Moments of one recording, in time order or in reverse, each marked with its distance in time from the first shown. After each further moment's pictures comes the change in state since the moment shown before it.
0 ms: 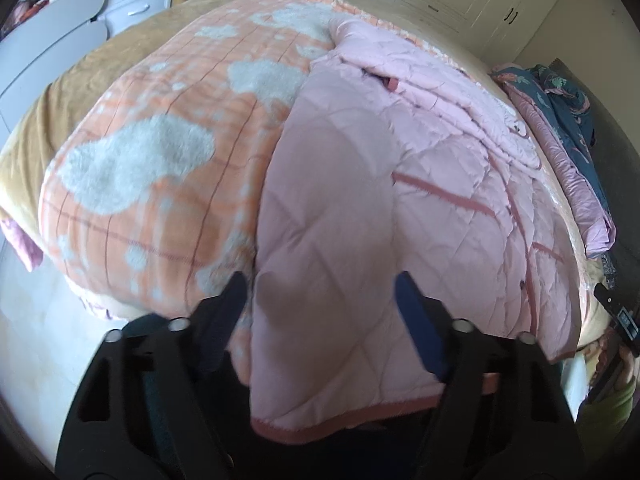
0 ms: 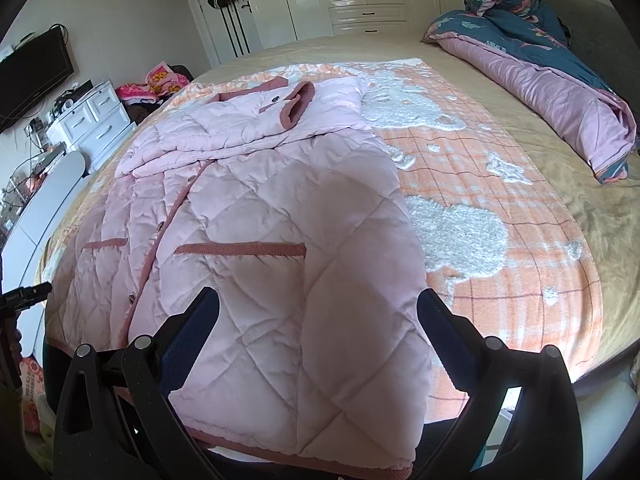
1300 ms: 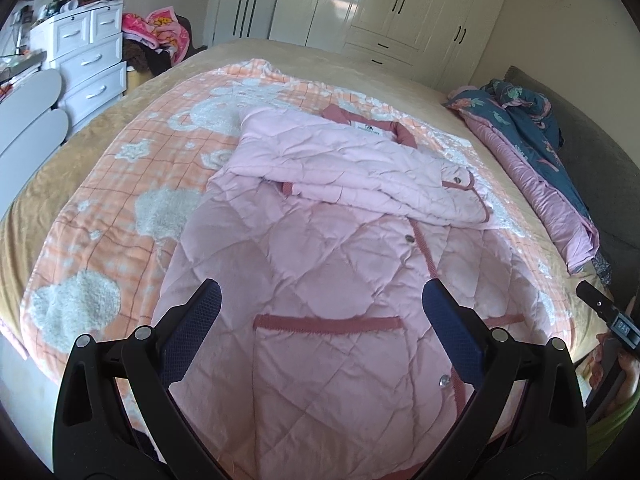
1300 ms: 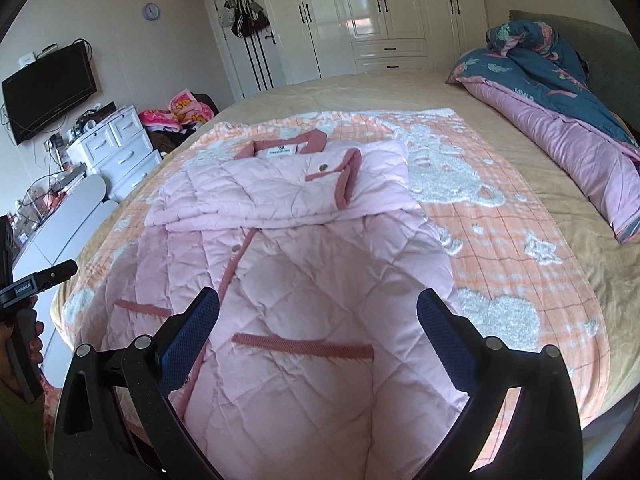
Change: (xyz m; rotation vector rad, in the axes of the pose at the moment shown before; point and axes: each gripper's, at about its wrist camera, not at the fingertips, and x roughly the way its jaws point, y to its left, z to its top) left arm -0.014 -0.113 0.072 0.162 -0.210 -0.042; right arm -0.007 0.050 0.068 -0.037 -0.121 0.063
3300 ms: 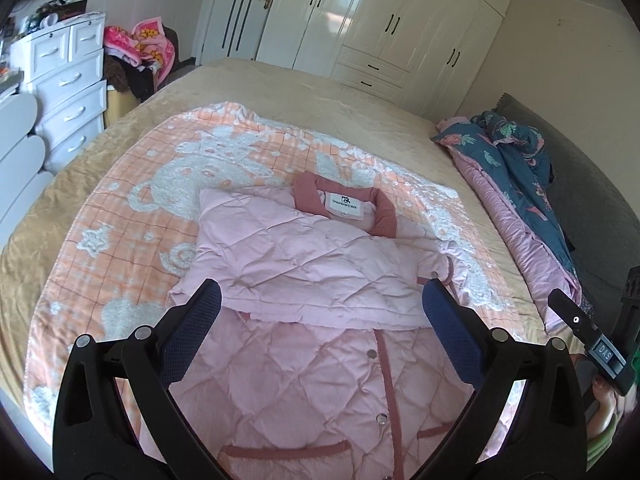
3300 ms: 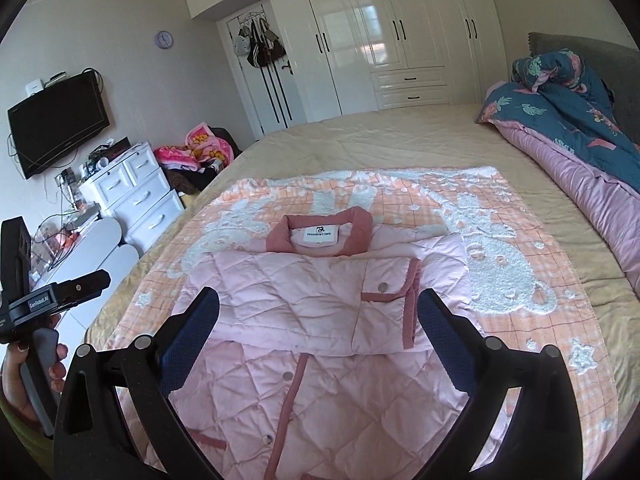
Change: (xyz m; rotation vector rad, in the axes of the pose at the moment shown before) left arm 0.019 -0.030 0.148 -0.033 -0.048 -0.064; right arm 0.041 0.055 0.145 0.004 -0.109 0.074
